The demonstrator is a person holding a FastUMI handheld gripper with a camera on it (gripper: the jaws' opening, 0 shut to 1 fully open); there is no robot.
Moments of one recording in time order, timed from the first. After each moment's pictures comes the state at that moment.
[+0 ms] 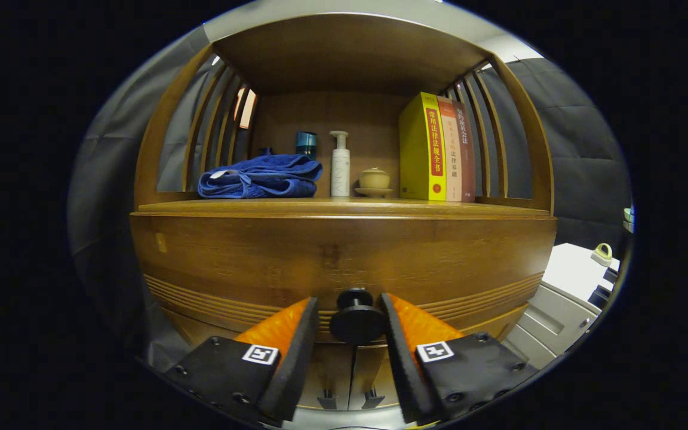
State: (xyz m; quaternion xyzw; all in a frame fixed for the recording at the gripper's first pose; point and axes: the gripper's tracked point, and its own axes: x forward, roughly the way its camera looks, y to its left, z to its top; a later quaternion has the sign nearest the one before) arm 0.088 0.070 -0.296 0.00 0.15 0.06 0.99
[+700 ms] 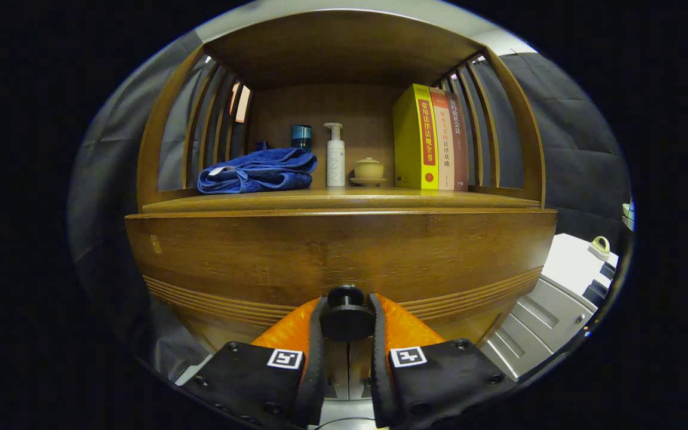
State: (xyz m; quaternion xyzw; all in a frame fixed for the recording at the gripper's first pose) arm 0.075 0.067 -0.283 0.01 0.15 0.06 0.99
